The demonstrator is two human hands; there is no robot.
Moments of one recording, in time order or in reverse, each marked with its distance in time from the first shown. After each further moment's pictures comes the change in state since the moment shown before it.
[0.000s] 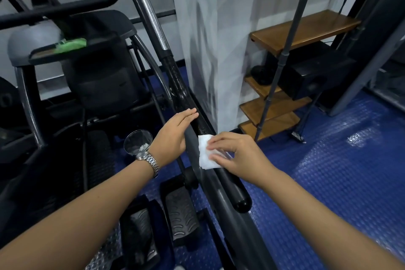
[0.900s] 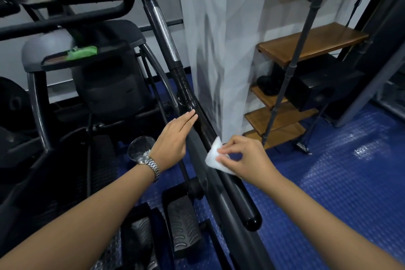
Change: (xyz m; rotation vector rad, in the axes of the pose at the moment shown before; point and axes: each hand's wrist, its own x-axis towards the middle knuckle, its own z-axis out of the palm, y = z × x) left_hand 0.006 -0.028 -0.005 0.149 -0.039 -0.020; right_hand 0.020 0.007 0.003 -0.039 0.040 0.213
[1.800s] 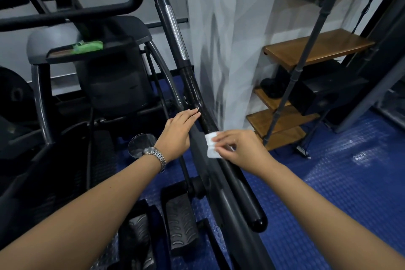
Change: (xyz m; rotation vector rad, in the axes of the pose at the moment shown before) left_hand 0.008 -0.008 -0.002 -0.030 -0.046 -0.141; right_hand 0.033 -0.008 0.006 -0.111 -0.082 -0.171
